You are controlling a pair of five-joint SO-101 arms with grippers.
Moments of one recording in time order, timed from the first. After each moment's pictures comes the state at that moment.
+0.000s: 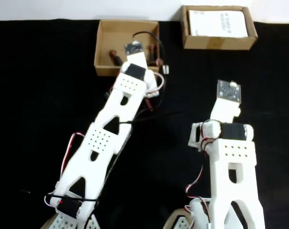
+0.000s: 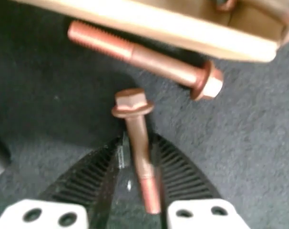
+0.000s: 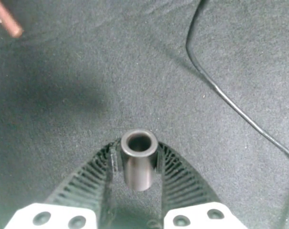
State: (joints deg) left arm 17.7 75.5 -81.7 91.9 42.9; right arm -4.5 -36.7 42.7 74.7 -8.8
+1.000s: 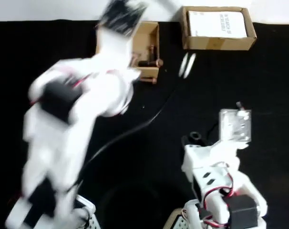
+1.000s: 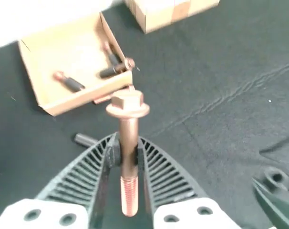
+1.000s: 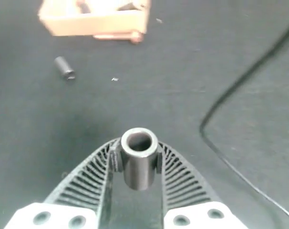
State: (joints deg) left arm 22.5 -21.1 -28.5 97.8 5.6; right arm -19.3 -84.2 51.2 79.4 -8.8
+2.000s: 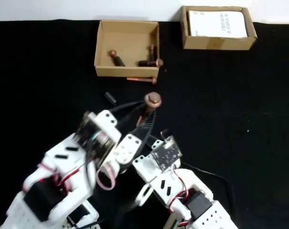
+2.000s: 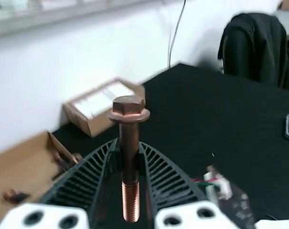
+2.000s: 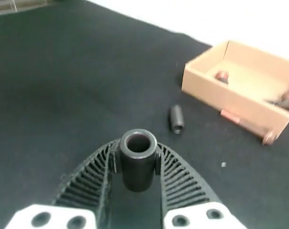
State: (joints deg) left arm 39.3 -69.1 39.2 51.2 3.6; right arm -45.5 -95.4 96.2 22.5 2.9
